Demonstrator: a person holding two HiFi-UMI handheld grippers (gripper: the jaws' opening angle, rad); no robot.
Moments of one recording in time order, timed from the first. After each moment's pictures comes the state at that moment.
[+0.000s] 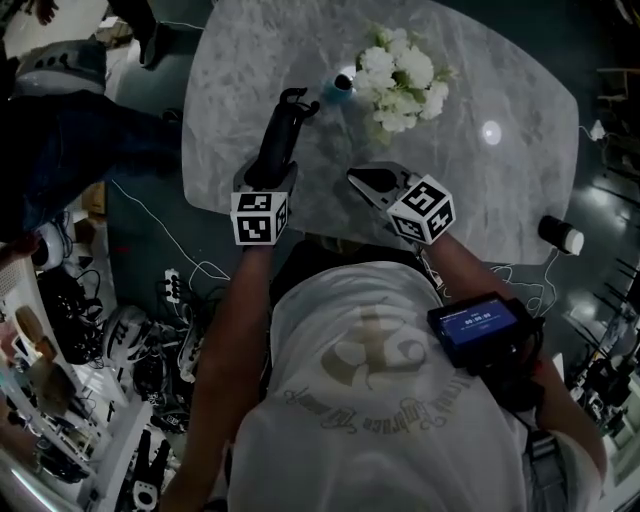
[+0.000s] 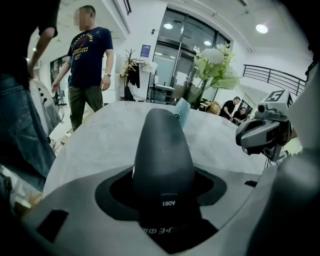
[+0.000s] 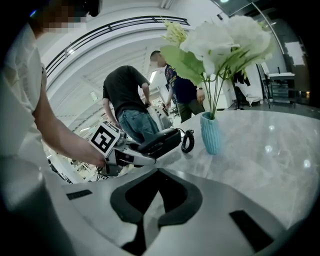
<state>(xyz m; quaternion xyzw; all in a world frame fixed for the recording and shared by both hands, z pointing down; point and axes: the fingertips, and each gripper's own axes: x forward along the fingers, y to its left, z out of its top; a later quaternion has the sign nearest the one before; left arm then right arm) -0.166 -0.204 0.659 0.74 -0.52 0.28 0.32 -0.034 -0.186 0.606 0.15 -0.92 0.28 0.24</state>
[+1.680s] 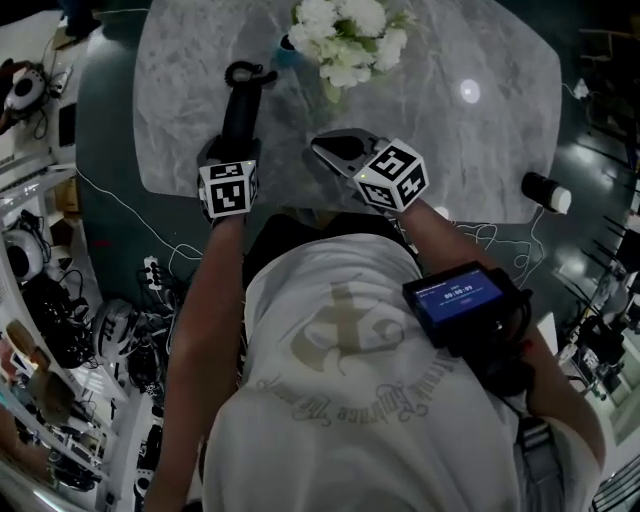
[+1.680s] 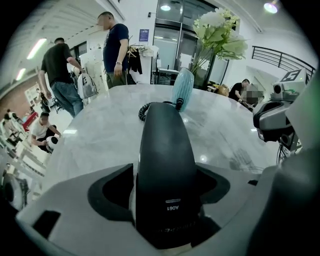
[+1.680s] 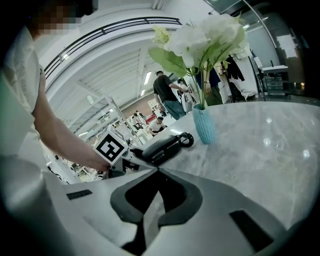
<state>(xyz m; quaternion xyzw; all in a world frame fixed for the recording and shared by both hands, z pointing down) -0.164 -0.188 0.708 0.69 -0.52 0.37 0.34 -0.023 -0.180 0.622 0.17 -0.91 0.31 0.23</state>
